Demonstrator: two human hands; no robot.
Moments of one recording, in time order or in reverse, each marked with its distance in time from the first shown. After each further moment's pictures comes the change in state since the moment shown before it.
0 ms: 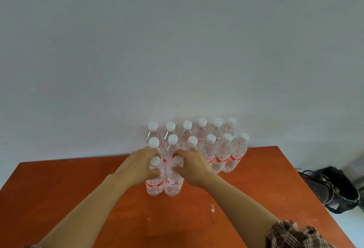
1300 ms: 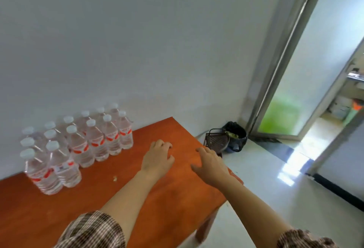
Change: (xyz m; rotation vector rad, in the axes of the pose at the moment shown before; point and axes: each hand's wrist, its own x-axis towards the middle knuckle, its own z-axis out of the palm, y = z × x) left_hand -0.065 0.358 0.202 0.056 0.097 0.355; right_hand -0.380 0.198 -0.108 -0.122 0.314 0.568
